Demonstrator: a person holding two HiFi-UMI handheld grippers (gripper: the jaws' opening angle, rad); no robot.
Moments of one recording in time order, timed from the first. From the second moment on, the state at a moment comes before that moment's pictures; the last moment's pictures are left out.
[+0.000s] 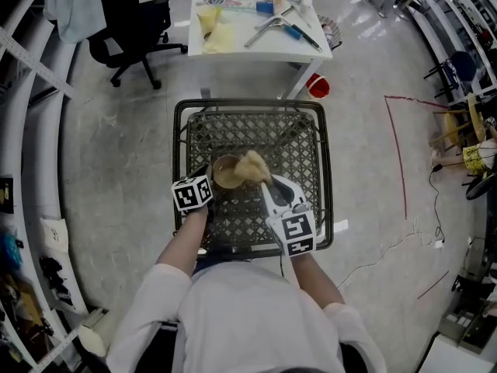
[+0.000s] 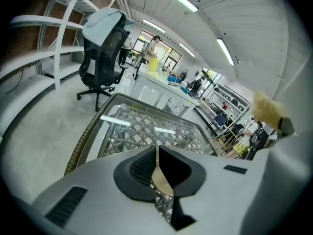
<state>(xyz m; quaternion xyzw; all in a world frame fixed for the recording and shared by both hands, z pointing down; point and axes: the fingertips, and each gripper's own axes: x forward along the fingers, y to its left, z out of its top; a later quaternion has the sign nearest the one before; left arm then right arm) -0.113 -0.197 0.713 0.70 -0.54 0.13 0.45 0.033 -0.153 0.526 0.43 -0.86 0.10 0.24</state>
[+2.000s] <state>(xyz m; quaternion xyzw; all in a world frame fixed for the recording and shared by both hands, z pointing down) -0.083 -0.072 0.472 0.82 -0.54 0.03 0.19 0.050 -0.081 0.474 0.40 -0.90 0.07 0.15</state>
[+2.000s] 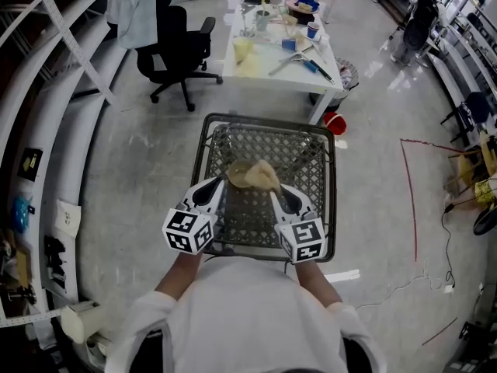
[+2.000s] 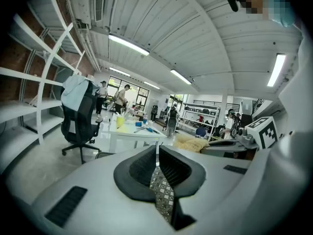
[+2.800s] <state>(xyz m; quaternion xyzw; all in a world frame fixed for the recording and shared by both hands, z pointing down) -0.086 -0.070 0.465 0.82 -0.54 0.02 0.19 0.051 -0.082 0.475 0.40 -0.90 0.09 0.14</state>
